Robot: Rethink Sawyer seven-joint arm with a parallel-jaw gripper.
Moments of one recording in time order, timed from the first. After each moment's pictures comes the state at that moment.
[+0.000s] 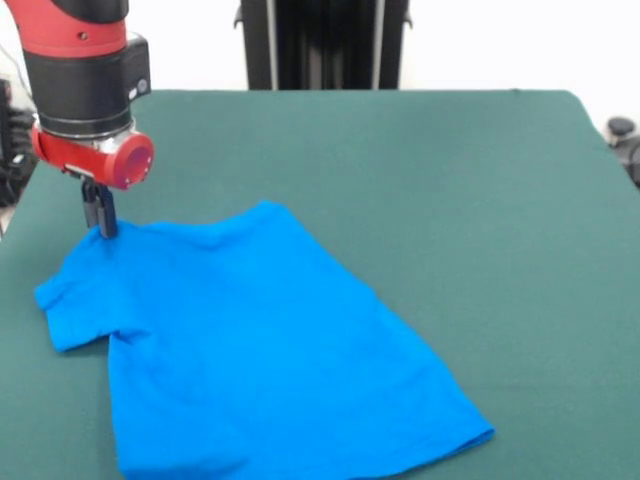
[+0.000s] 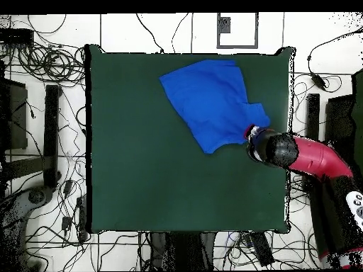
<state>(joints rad) -0.72 -0.49 0.28 1.47 -0.48 0.50 2.04</state>
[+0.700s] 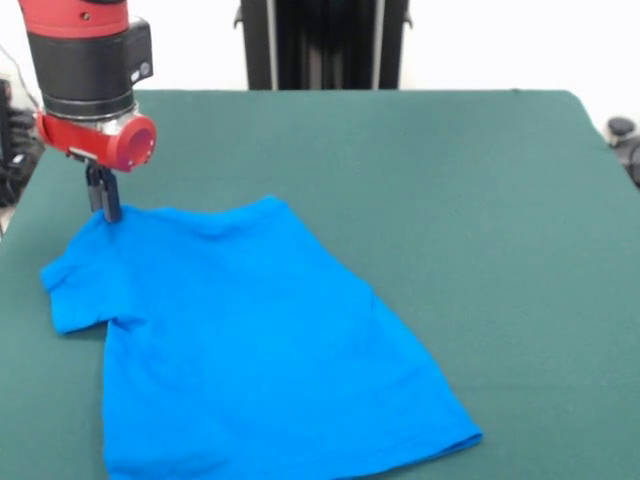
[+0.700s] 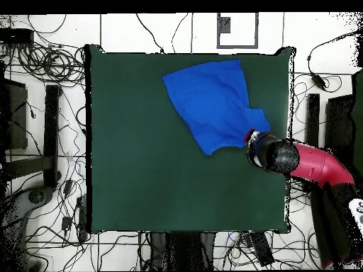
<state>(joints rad) -0.73 -0.53 0.28 1.53 -0.47 0.48 2.04</state>
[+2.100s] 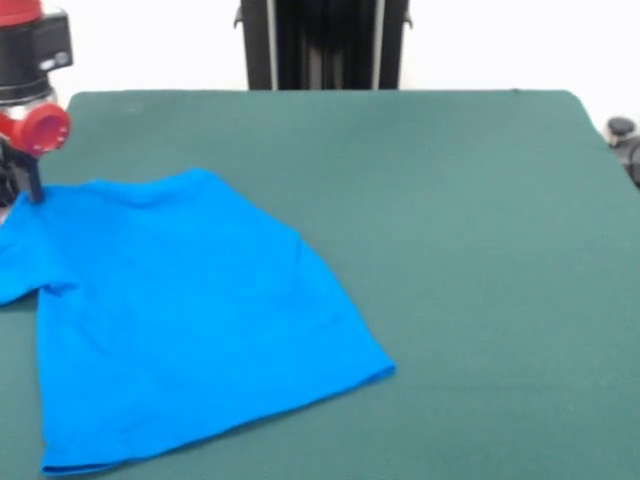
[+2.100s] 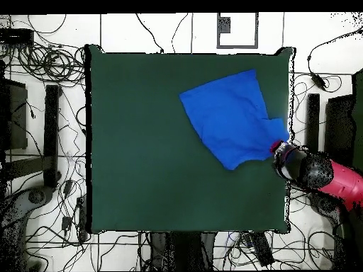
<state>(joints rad) -0.90 -0.51 0.29 1.51 -0.47 0.49 2.04</state>
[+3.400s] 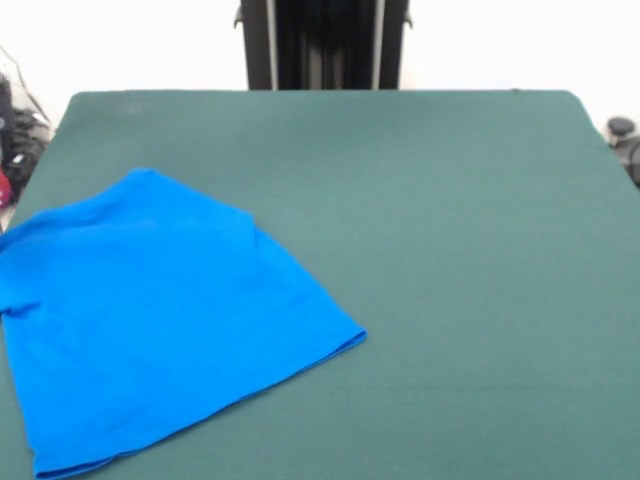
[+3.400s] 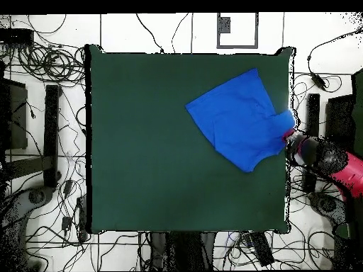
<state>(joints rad) -0.97 -0.32 0.39 1.26 -0.48 0.60 2.04</state>
